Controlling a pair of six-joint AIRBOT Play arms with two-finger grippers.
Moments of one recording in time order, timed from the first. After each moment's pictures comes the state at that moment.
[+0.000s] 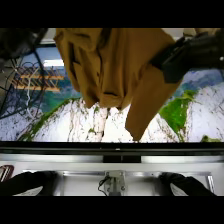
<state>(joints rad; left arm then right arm) -0.65 -1.28 1.84 0.92 -0.33 -0.88 0.25 -1.14 1.91 -1.11 1.50 1.16</state>
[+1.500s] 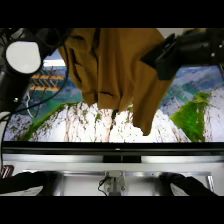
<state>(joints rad) -0.62 -1.40 1.84 0.91 -0.13 -1.07 0.25 -1.17 1.90 -1.00 1.45 1.11</state>
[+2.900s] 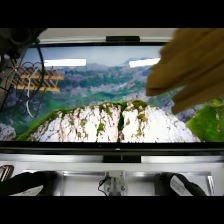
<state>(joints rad) -0.58 -1.29 1.84 0.92 -0.38 -1.03 -0.48 -1.10 1.91 -1.53 1.25 1.54</state>
